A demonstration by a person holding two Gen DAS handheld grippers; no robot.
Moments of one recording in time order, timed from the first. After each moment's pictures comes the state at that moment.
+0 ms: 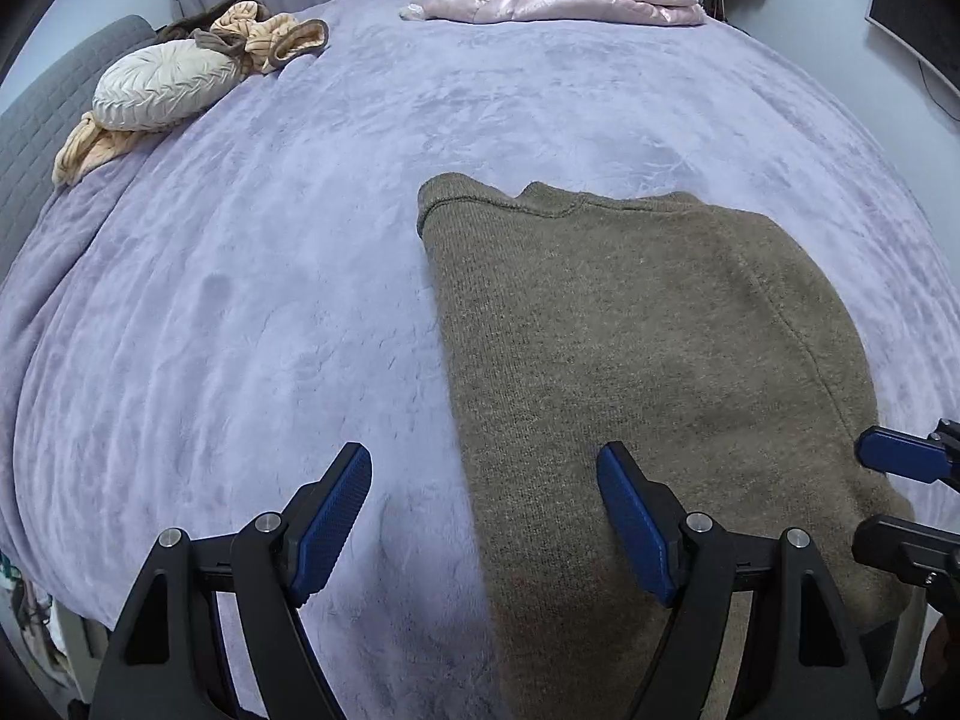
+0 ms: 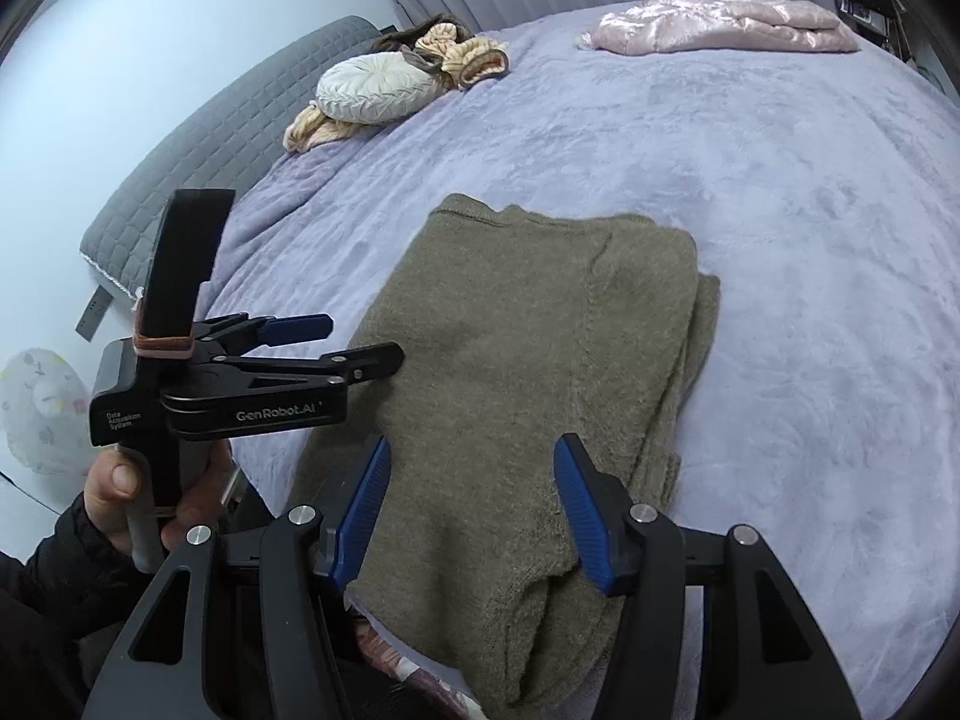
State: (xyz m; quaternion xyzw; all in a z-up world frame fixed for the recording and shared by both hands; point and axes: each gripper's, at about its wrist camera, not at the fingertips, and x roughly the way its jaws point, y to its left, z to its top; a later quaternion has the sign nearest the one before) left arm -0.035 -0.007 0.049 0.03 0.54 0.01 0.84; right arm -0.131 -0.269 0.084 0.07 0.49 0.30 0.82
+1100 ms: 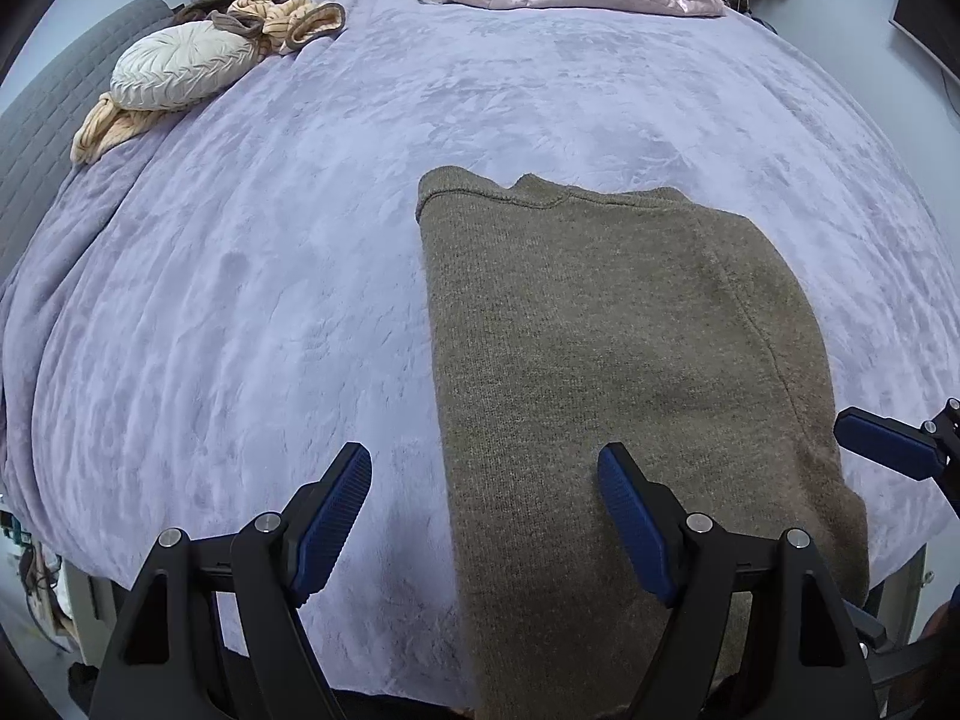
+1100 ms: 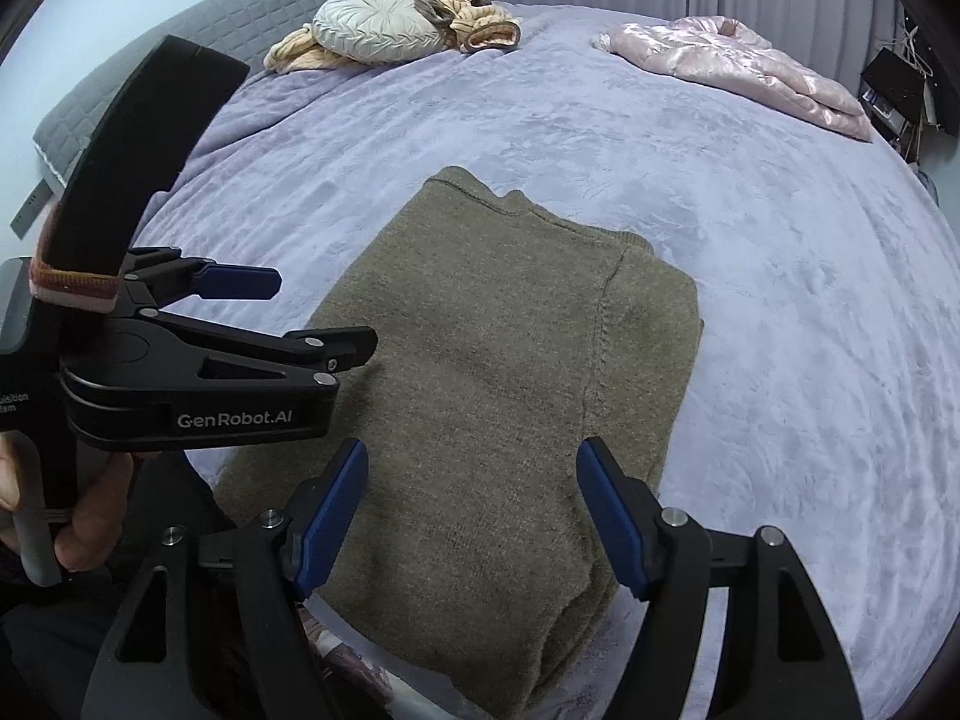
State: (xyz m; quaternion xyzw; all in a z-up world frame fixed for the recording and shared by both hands) left arm -0.042 -0.028 0.072 0.03 0.58 0.05 0.81; right arm -0.140 -0.220 0.106 -0.08 0.49 0.26 0.83
